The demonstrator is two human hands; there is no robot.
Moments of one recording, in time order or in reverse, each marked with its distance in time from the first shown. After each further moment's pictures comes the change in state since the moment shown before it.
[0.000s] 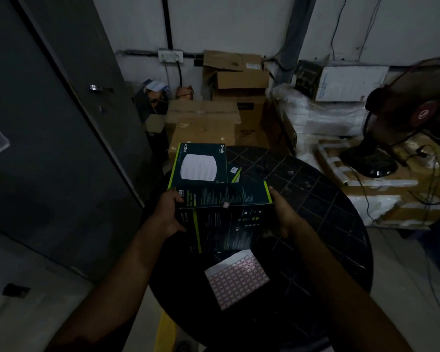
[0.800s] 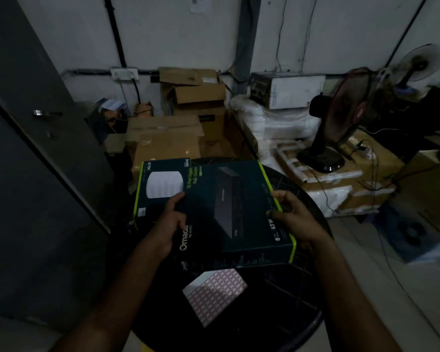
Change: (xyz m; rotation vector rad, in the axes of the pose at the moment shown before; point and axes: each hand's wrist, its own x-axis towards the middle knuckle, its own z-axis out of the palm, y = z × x) left_hand -0.007 -0.017 0.055 0.256 -0.234 0.180; right_hand -0.070 -0.002 -0.081 -0.107 0.203 -0.500
